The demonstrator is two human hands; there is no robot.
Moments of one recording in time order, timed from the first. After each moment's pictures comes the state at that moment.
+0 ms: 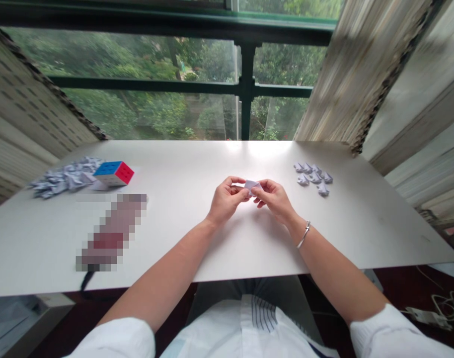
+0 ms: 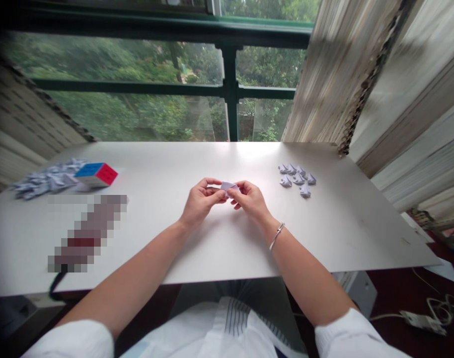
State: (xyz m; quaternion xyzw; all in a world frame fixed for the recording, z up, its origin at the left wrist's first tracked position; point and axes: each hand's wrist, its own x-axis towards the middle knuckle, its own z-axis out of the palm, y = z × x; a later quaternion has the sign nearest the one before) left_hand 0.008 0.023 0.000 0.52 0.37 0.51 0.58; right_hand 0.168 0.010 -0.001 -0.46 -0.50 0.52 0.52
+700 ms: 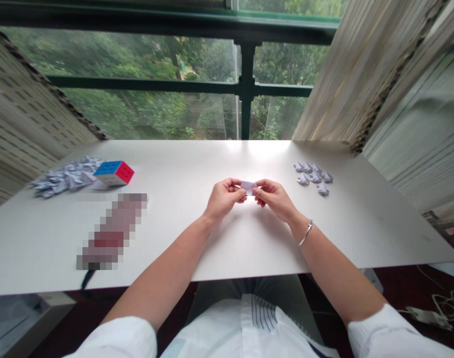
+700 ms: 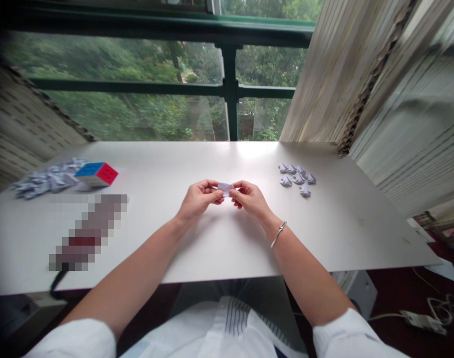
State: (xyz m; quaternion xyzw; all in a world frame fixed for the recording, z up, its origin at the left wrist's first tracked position) left_hand 0.002 0.026 0.006 0.51 0.42 0.49 0.58; right_hand 0.172 0.010 0.003 -0.45 -0.52 0.54 0.49
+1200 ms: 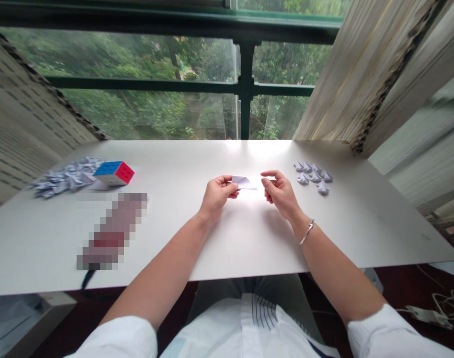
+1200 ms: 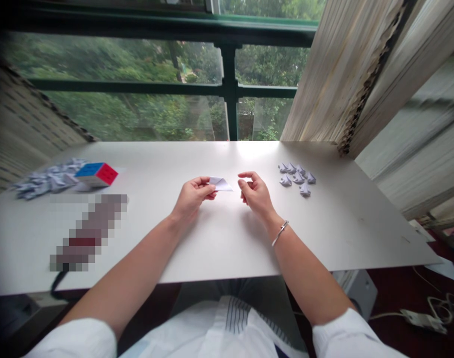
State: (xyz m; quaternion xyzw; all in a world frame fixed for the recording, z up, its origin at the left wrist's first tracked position) left_hand -0.006 0.036 0.006 0.45 0.45 0.52 0.56; right_hand 0.181 0.014 0.002 -0.48 -0.53 0.45 0.54
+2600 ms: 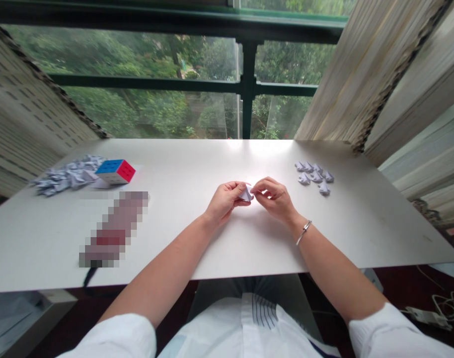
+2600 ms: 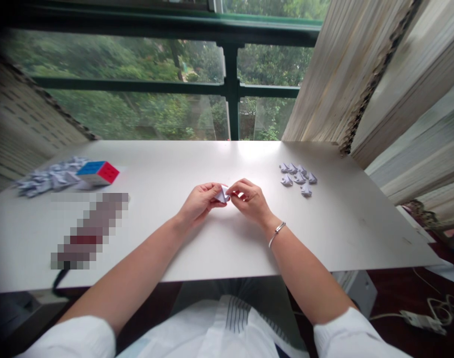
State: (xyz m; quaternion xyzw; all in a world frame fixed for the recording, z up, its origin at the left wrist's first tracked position) left_hand 0.001 0.025 0.002 0.44 0.37 0.45 0.69; right_hand 0.177 0.007 -0.003 -0.40 -0.71 0.27 0.51
